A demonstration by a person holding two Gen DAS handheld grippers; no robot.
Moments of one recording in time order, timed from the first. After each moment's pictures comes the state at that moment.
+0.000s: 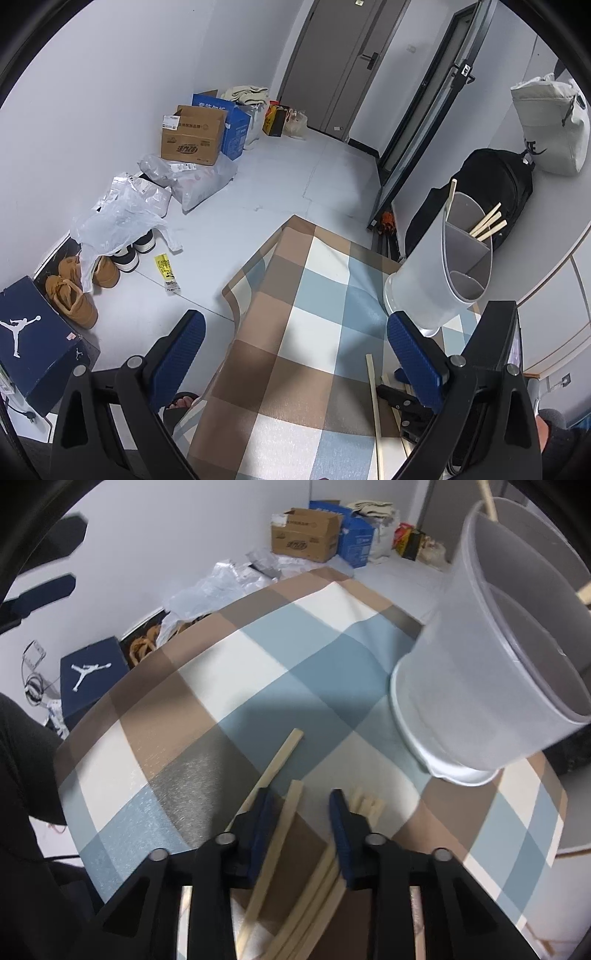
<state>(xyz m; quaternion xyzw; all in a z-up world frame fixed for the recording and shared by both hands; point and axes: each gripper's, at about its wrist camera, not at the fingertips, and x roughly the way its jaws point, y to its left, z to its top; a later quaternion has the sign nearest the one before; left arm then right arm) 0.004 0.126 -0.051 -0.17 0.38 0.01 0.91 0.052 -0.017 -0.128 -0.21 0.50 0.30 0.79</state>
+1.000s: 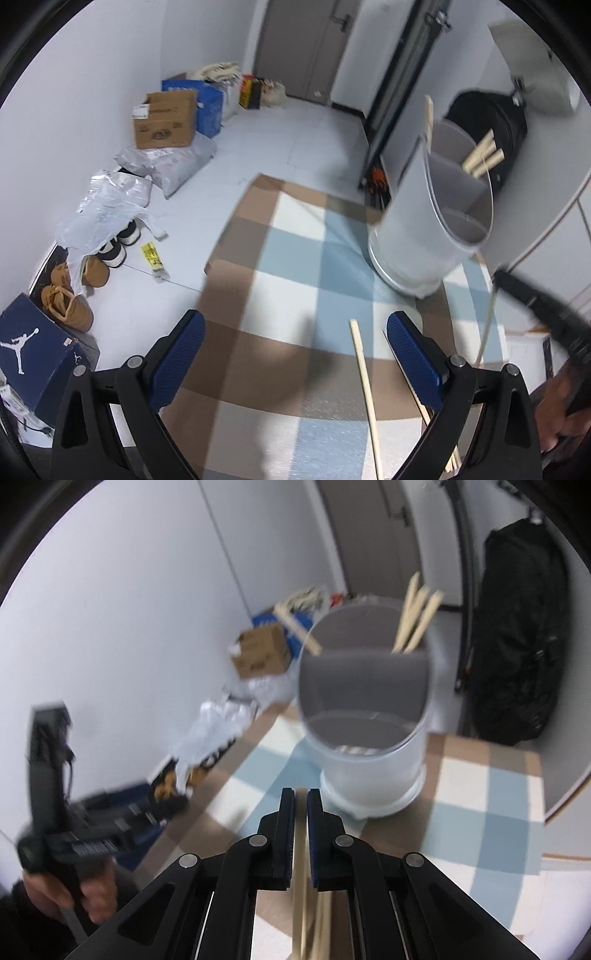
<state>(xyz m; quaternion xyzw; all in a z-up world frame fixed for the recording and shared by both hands) 0.018 0.077 -0.076 -0.10 0.44 -0.03 0.89 0.034 -0.123 -0.029 0.05 0.35 0.27 0.89</state>
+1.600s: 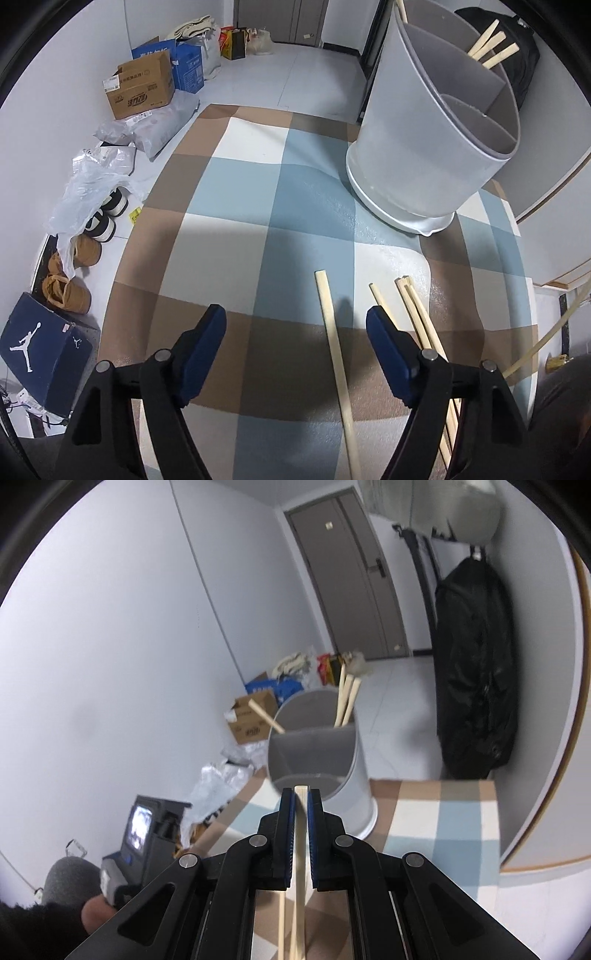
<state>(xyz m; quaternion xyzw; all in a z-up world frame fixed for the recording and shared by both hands) 0.038 0.025 -0.113 -0.05 0.54 -0.02 0.84 0.005 -0.186 0.003 0.10 0.26 0.26 0.93</state>
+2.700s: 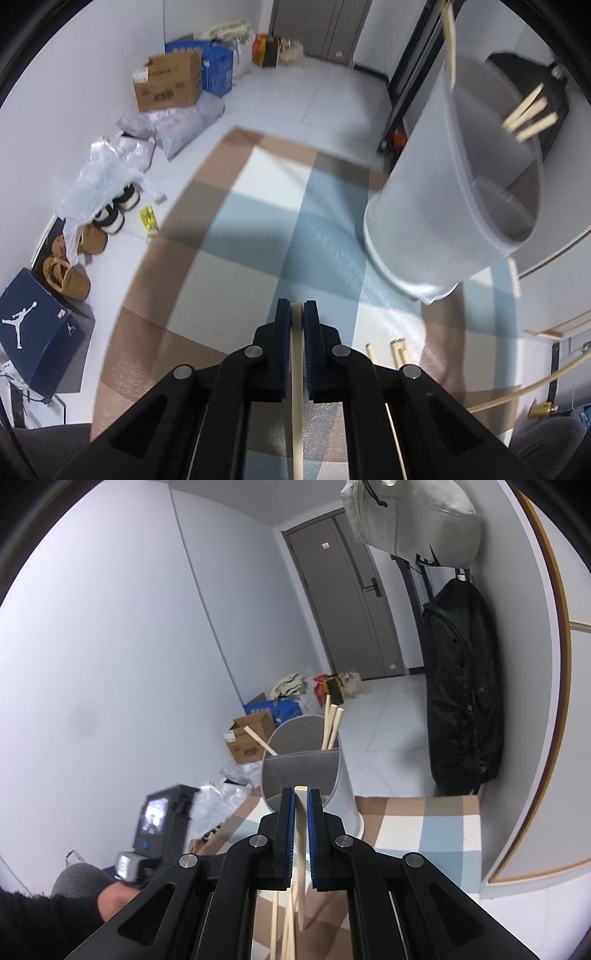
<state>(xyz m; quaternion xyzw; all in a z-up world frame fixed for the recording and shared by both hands) 0.053 0.034 -0.089 -0.11 0.50 0.02 0.86 -0.005 -0.206 0.010 0.11 0.23 0.25 0.93</state>
